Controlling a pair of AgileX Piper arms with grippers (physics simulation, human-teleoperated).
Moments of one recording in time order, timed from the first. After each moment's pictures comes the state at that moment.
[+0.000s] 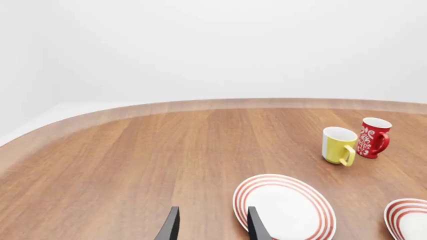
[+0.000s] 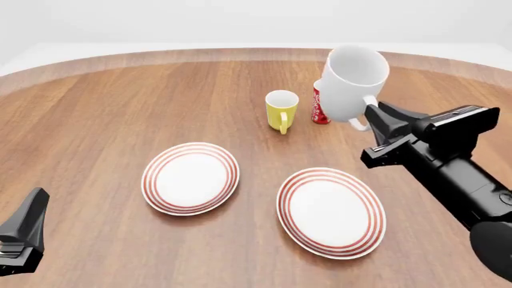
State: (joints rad) left arm 0.00 0.00 0.00 0.00 0.00; right arm 0.36 1.15 -0.34 -0.76 -0.06
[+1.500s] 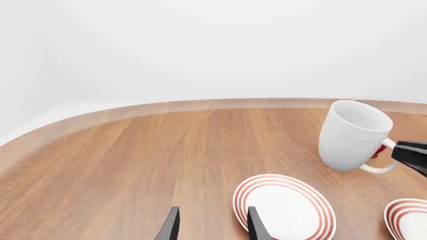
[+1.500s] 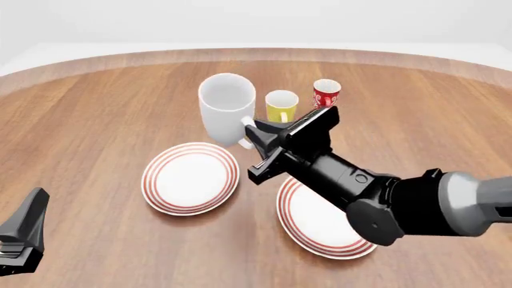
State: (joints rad) left arm 0.00 0.00 0.00 0.00 0.00; right arm 0.74 1.61 -0.65 -0.83 -0.05
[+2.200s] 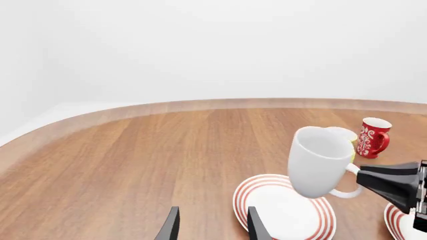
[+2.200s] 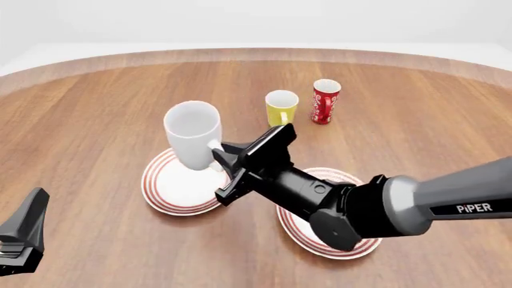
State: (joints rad) left arm 0.00 0.00 0.00 0.00 0.00; right arm 0.85 1.76 -0.75 -0.80 -0.04
